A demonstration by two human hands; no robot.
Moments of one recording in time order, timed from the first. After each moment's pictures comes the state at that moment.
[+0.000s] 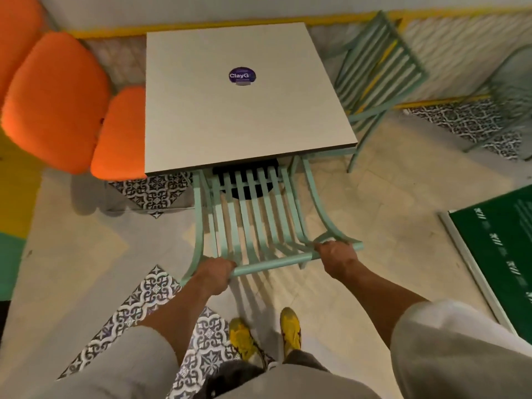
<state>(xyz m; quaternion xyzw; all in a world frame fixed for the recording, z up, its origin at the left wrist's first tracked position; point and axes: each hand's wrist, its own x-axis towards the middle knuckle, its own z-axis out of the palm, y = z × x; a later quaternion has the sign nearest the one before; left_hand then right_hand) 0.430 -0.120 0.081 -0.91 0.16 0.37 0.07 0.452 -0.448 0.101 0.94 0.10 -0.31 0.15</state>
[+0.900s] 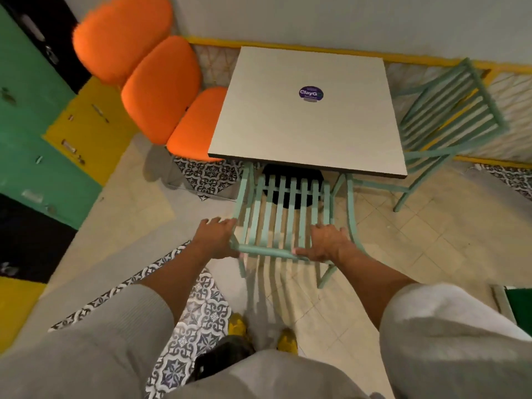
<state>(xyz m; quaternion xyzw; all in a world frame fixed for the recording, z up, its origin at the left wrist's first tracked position) 0.395 -0.087 0.141 -0.97 -0.02 0.24 -0.02 0.482 -0.382 0.157 0.92 0.19 -0.32 0.07</state>
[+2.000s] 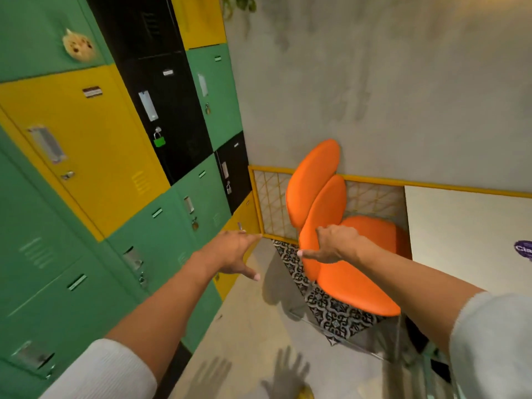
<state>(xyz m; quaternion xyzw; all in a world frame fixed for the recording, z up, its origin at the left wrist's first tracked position) 0.489 0.576 0.363 -0.98 -0.07 0.15 0.06 0.649 0.349 0.351 0.93 0.34 -0.14 0.07</state>
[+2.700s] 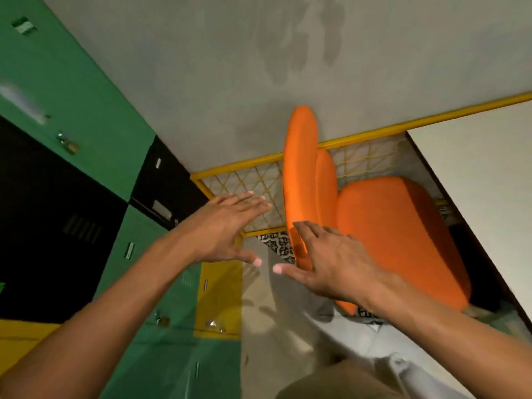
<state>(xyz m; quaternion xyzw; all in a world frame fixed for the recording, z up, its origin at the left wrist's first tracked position) 0.895 0.800 0.396 -0.95 0.23 0.16 0.12 0.868 0.553 0.333 0.95 0.23 -0.14 -0.15</state>
